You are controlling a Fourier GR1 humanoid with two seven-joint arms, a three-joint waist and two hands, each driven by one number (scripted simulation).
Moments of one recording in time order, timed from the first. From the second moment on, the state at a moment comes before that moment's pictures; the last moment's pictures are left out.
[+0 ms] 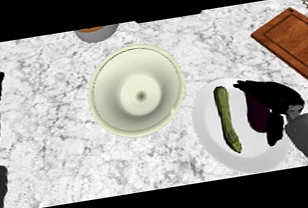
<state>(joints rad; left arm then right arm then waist) -0.25 0.31 0.22 -1.50 0.15 0.02 -0.01 -0.31 -0.39 0.19 -1.17 0.91 0.49 0.08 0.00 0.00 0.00</state>
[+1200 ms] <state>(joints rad) -0.18 0.34 0.31 -1.52 0.15 0.03 0.00 0.14 -0.33 -0.02 -1.50 1.02 0.13 0.33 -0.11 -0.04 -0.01</state>
